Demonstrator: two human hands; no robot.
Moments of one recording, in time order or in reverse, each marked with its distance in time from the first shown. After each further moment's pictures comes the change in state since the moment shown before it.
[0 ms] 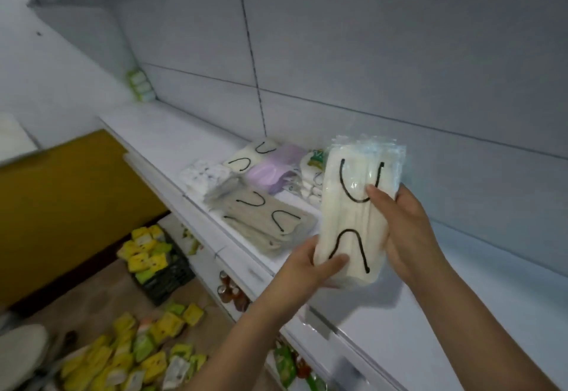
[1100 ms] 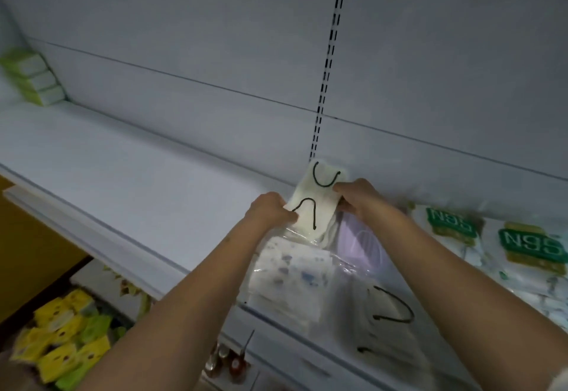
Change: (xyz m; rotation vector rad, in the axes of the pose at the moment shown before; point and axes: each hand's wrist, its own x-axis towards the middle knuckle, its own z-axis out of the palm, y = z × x) left_hand 0.339 0.025 -0.407 0.794 -0.070 -0.113; right_hand 0.344 0.155 0.296 -0.652 0.396 0.352
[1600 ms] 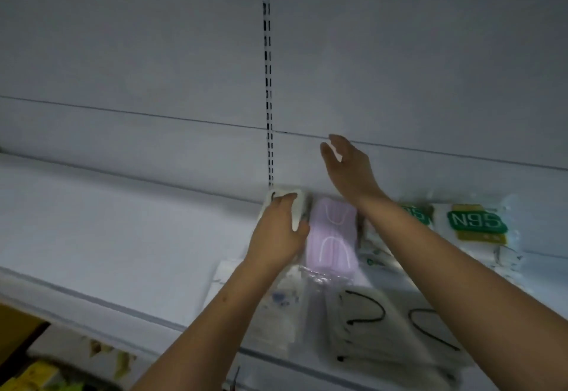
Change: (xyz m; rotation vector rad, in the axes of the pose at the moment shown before) left_hand -0.042 0.058 0.040 0.020 0.174 0.482; right_hand -0.034 -0.036 -0.068 -0.269 0.300 -0.580
